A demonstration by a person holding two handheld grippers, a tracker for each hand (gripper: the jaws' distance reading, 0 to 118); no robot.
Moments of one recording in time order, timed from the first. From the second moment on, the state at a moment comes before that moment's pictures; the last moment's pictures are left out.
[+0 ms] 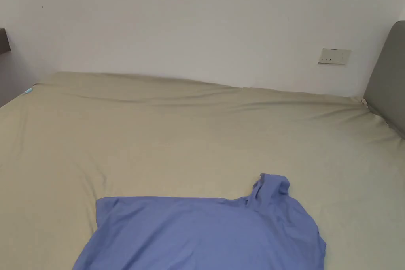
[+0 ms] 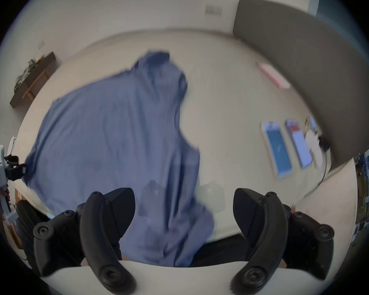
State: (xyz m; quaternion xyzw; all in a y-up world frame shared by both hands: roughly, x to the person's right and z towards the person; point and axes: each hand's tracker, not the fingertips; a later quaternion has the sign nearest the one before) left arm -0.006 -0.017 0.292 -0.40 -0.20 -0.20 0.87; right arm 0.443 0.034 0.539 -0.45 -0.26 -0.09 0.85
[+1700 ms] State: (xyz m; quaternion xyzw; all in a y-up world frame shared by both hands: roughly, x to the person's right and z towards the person) left arm 0.066 -0.054 0.046 -0.38 -0.14 -0.06 0.91; right arm 0.430 0.091 0.351 -0.24 -0.24 0.08 0.93
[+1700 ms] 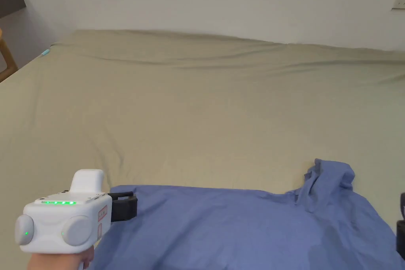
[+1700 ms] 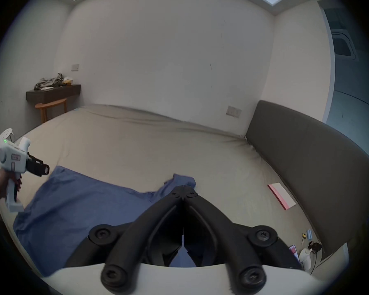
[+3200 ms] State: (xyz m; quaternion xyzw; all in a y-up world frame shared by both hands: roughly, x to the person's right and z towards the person) left arm 0.067 0.017 0.119 -0.29 -0.18 -0.17 0.92; right arm 0.634 -0.101 0.188 -0.54 -0.24 0.00 0.81
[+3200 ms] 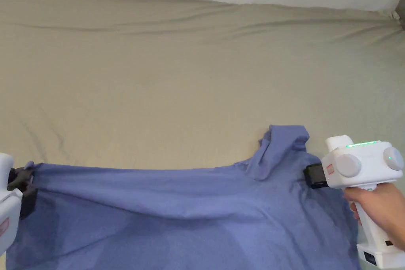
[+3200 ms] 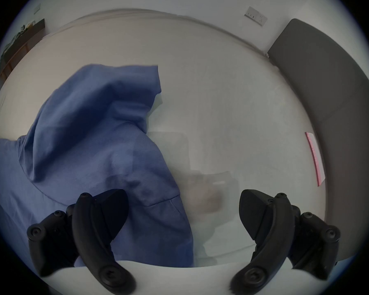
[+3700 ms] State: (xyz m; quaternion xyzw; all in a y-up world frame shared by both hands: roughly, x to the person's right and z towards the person) left arm 0.046 0.058 0.141 -0.25 -0.15 -0.13 0.95; right arm 0.562 0.010 0.239 -0.42 -0.22 0.08 0.88
